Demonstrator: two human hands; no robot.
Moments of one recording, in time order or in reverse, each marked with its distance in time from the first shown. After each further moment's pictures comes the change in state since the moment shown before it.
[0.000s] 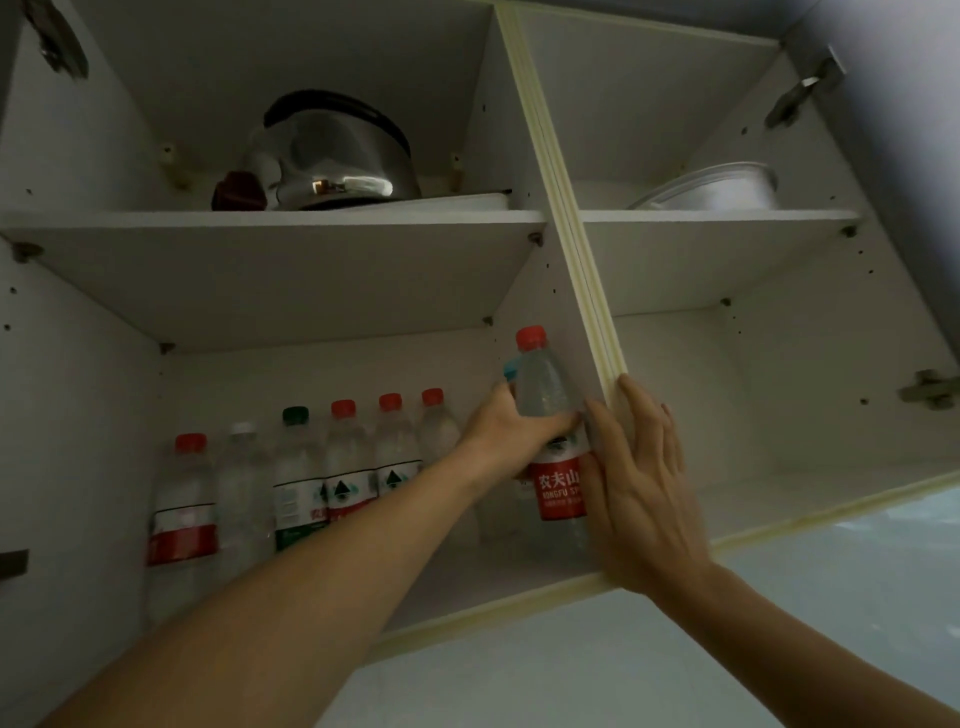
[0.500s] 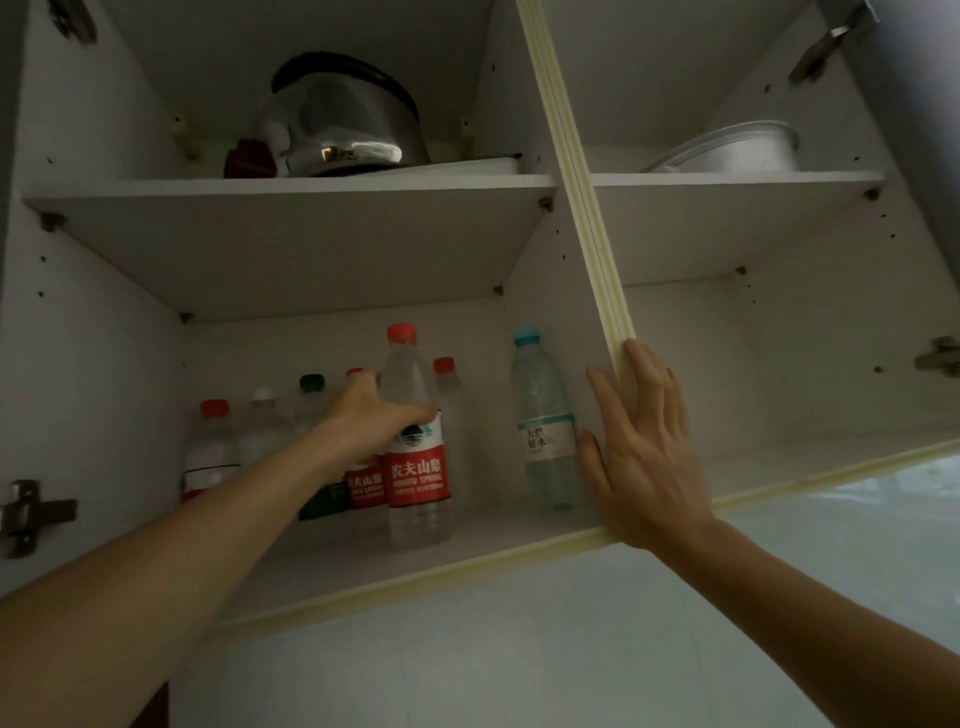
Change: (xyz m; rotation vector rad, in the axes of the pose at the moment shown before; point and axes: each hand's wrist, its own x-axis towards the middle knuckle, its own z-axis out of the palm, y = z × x) left_hand -0.041 -0.036 -0.108 0.225 0.235 -0.200; right_hand -0.002 0.002 -0.004 -0.099 -0.040 -0.079
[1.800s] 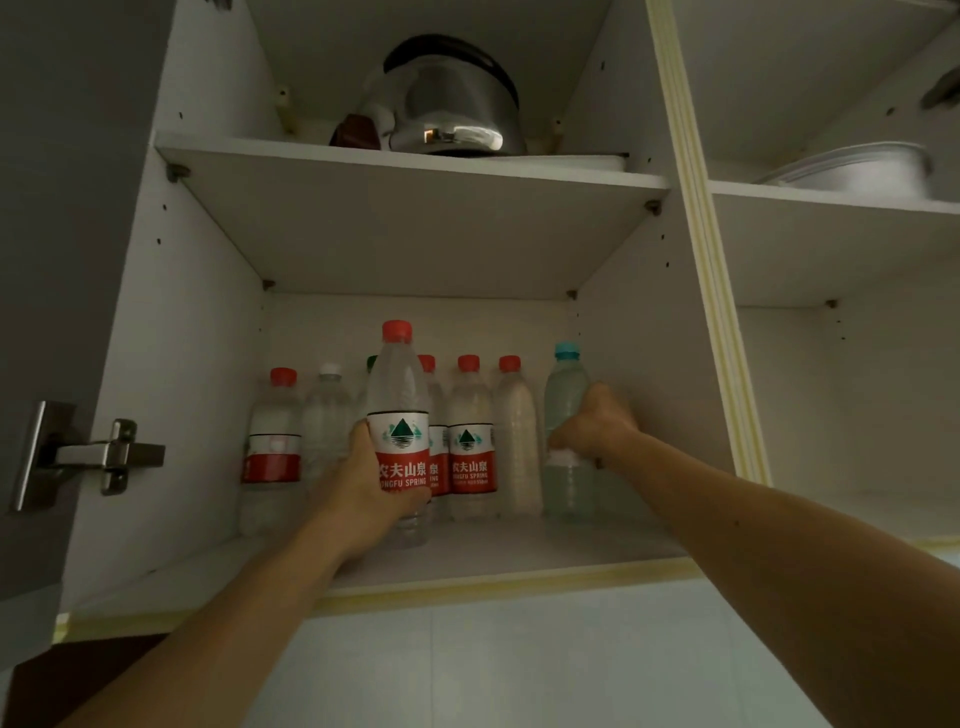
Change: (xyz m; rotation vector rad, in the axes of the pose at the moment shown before) left_hand -0.057 -0.086 -0.022 0.033 0.104 -0.024; right_hand 0.101 -0.068 0.078 0.393 -0.644 0.602
